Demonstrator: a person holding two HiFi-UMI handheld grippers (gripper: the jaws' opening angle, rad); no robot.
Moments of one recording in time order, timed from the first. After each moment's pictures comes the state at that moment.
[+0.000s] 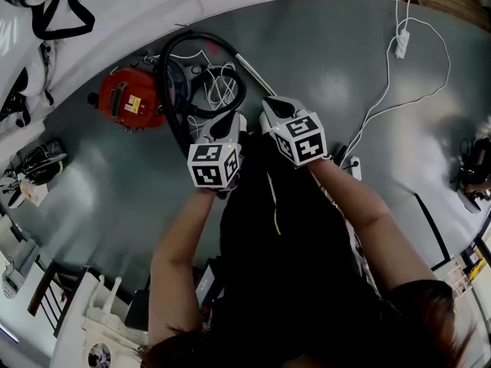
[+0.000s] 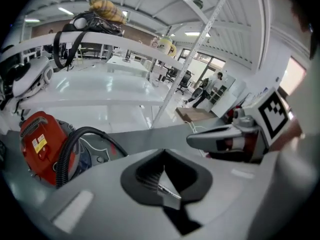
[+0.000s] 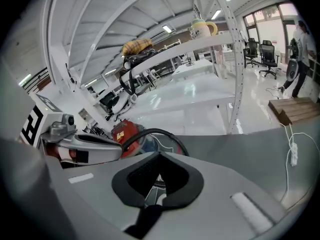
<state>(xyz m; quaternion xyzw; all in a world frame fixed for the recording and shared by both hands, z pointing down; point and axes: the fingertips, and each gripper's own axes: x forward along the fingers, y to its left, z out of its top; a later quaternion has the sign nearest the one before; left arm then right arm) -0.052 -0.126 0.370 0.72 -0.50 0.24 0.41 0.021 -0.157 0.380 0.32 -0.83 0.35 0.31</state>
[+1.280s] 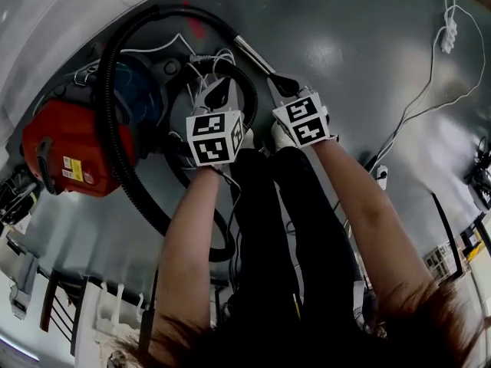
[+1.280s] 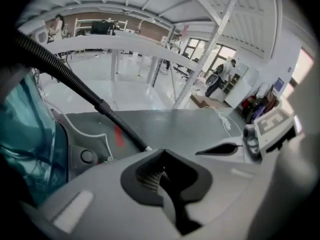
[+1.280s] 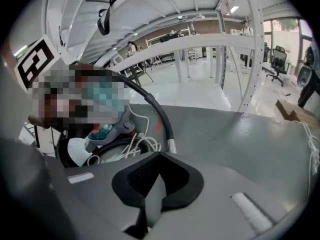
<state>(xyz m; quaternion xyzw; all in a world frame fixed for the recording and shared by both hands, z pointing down) -0.108 -0.214 0.741 0.70 -0.51 0.28 0.42 -0.014 -0.208 0.779 0.31 -0.81 0.29 0.40</state>
